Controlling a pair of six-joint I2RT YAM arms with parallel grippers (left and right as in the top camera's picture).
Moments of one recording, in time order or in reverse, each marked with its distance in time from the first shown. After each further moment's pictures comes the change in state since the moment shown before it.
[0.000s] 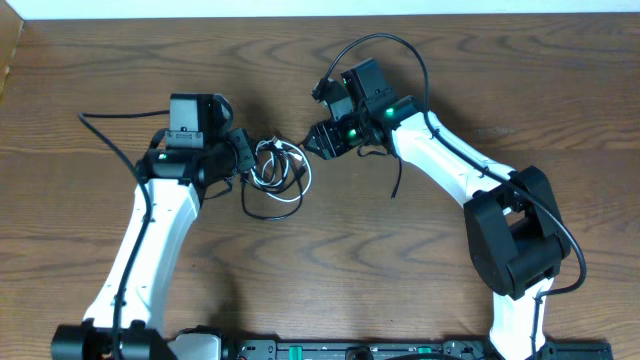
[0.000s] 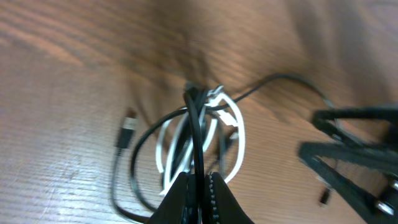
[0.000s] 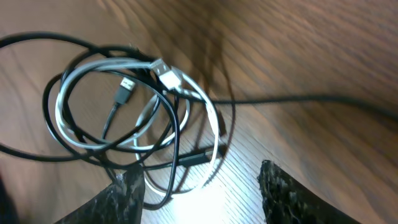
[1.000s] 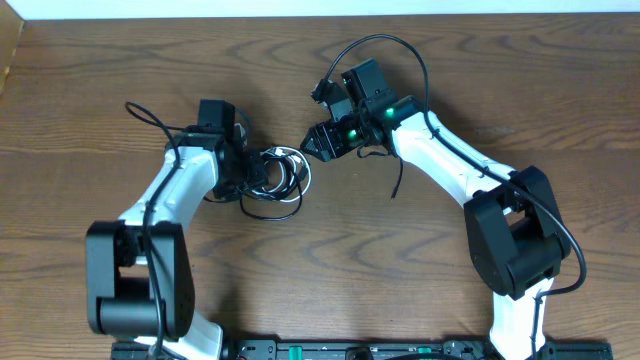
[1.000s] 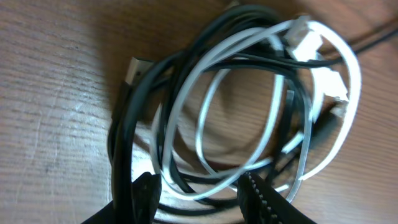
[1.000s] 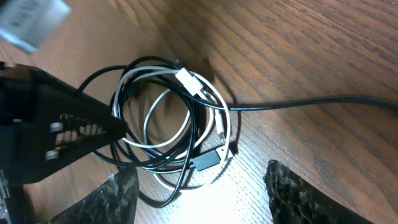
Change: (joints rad) left arm 0.000 0.321 0.000 -0.045 0.002 0.035; right arm 0.000 0.000 0.000 -0.018 -0.029 0.011
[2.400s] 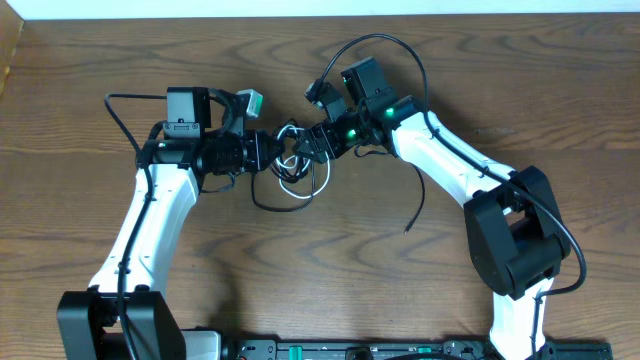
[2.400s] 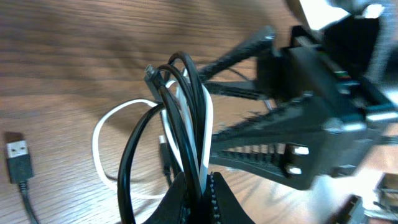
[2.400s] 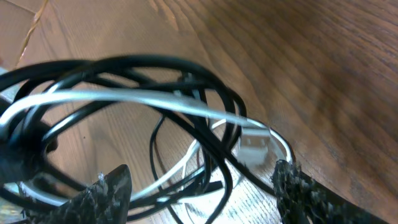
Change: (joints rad) left arm 0.041 -0.225 0.019 0.092 0.488 0.298; right arm 0.000 0.000 0.000 0.036 -0.115 -0.051
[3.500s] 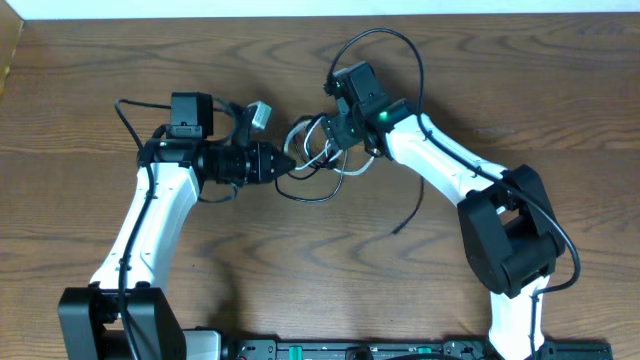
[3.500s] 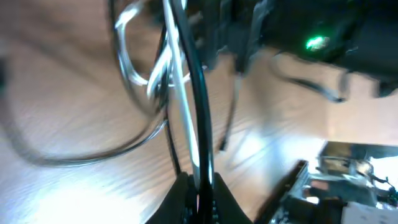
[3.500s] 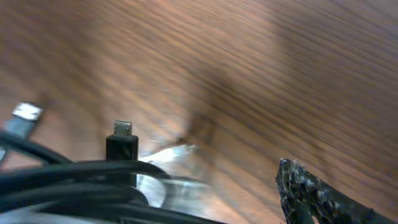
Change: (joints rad) left arm -0.001 0.011 0.000 -0.157 0.127 0.017; right arm 0.014 0.022 0.000 -0.004 0.665 -0.007
